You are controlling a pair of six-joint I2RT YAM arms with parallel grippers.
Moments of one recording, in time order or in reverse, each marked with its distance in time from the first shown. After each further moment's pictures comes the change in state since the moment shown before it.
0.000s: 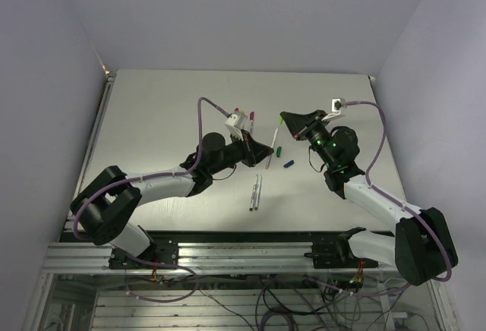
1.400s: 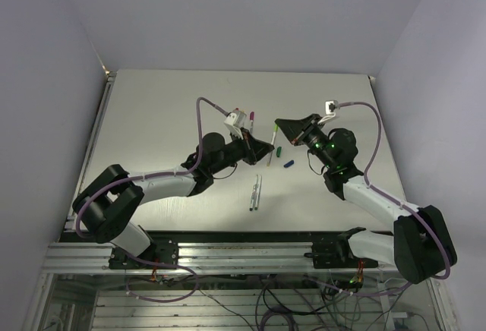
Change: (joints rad) left arm 0.000 0.017 0.006 0.044 -0.023 0.003; right arm 0.001 0.008 -0.024 -0.003 -0.111 0.017
